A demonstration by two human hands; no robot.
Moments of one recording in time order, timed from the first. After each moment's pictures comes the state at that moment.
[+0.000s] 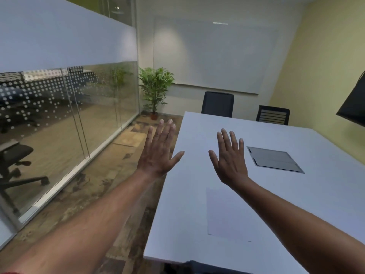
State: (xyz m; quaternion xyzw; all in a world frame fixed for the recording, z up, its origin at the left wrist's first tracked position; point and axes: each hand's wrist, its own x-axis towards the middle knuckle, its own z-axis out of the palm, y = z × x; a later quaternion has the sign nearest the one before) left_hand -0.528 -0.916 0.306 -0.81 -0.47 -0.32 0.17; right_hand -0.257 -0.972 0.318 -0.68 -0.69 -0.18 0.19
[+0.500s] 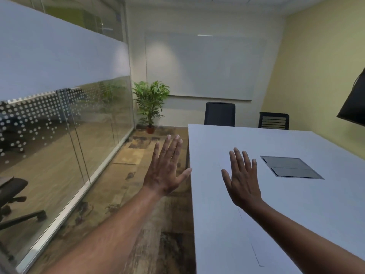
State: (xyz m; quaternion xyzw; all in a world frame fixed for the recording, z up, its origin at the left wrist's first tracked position) left_hand -0.689 -0.796 0.317 -0.84 -0.41 -0.31 0.16; right_hand -0.414 -0.884 0.300 -0.72 -0.63 -0.16 0.25
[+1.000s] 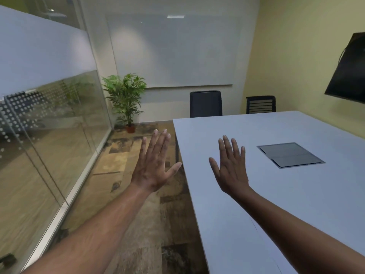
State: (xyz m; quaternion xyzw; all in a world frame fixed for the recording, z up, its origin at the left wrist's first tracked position) left_hand -0.669 -0.569 0.302 -0.88 -0.36 -0.29 0.15; right_hand -0.405 -0.679 0.281 -0.77 -0.57 -0.17 0.24
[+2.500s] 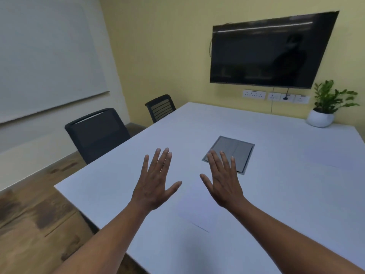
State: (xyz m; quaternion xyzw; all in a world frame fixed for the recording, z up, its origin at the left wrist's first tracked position) left_hand -0.251 -0.043 0.249 -0.97 0.04 -0.23 0.02; right_hand -0.161 -0.303 0.223 -0.93 -0.28 -0.20 0.13
